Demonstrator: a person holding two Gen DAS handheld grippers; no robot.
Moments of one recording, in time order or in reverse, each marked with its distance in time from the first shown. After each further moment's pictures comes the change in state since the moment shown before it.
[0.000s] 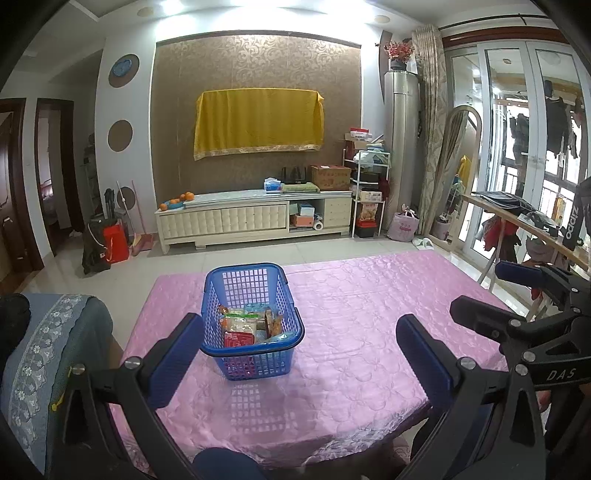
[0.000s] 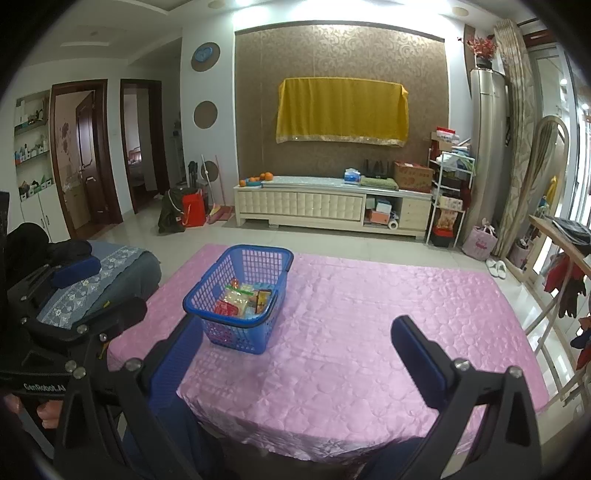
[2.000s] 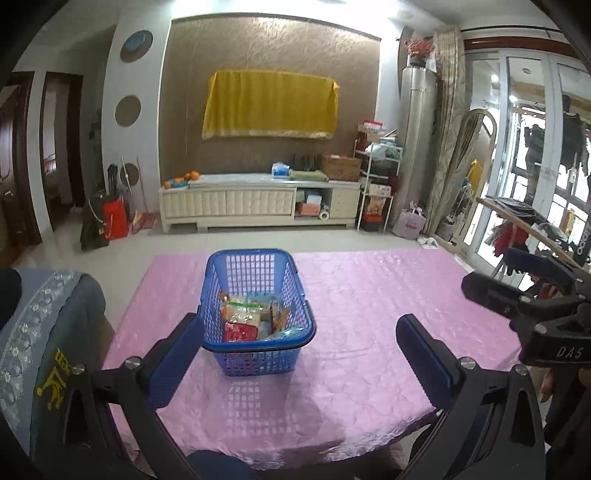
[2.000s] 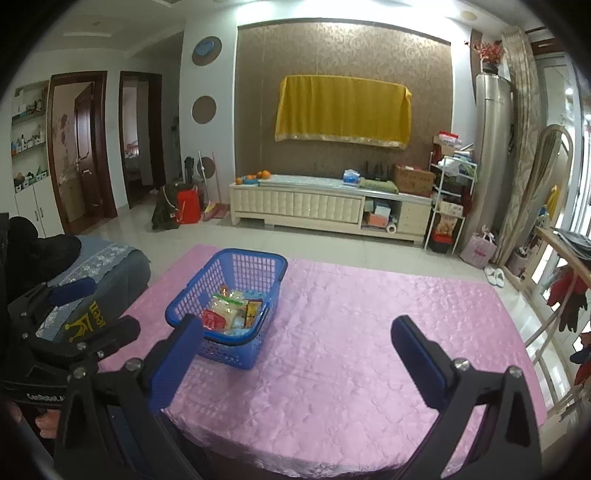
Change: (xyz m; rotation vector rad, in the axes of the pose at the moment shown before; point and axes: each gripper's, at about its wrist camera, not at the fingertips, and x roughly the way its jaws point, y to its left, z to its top) left arm 0.034 0.025 -0.002 -0.073 0.044 -0.005; right arm 0.039 -0.001 0.022 -0.034 0.002 -0.019
